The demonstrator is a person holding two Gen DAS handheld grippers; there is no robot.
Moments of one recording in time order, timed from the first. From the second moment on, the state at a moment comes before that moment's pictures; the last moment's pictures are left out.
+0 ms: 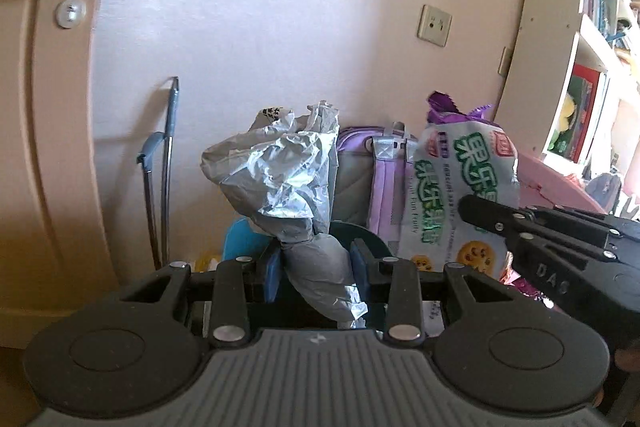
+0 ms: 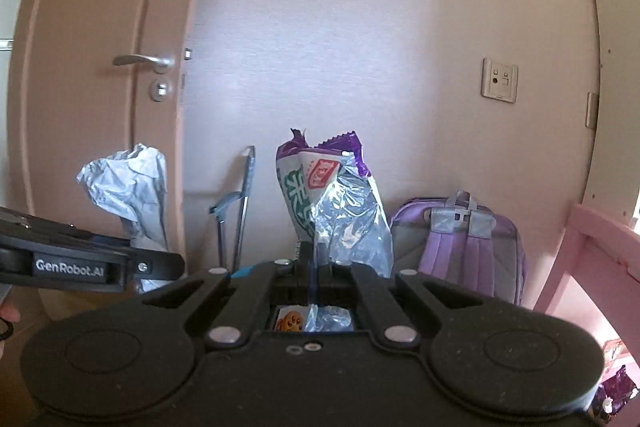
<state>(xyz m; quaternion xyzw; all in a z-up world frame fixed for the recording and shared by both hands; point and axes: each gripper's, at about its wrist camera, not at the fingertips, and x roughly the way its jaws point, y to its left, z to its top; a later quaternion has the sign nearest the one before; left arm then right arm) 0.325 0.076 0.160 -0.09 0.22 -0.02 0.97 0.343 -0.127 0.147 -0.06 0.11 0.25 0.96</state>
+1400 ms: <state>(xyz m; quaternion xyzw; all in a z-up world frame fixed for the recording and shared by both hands) 0.412 0.061 0.097 -0.04 0.37 0.00 0.93 0.391 -0.120 0.078 -0.10 0.28 0.27 0.92</state>
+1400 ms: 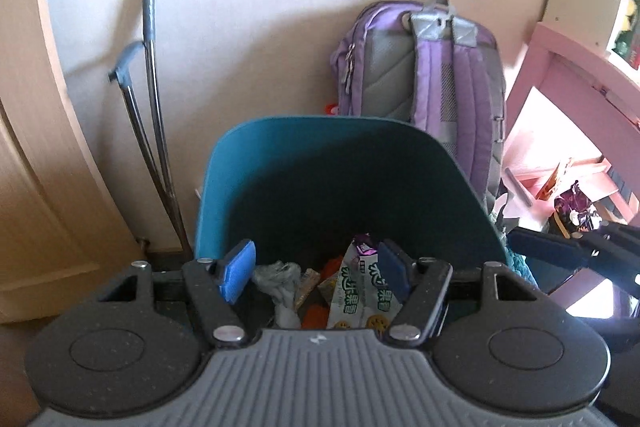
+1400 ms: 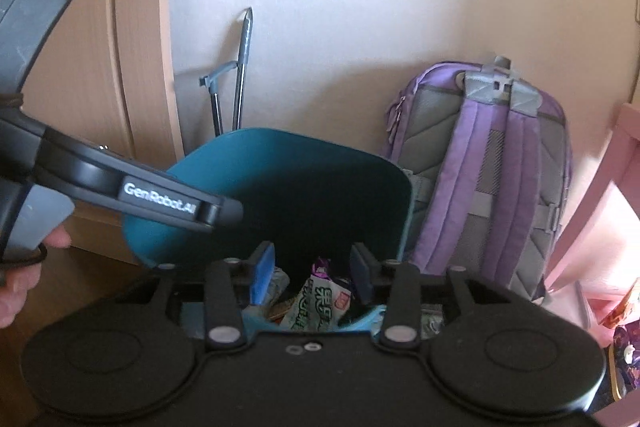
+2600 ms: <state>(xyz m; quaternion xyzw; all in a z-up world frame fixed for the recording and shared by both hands) 0.203 0.028 0.104 -0.05 0.33 -0.03 0.94 0.232 -0.206 0.088 -0.06 0.28 0.28 0.92</state>
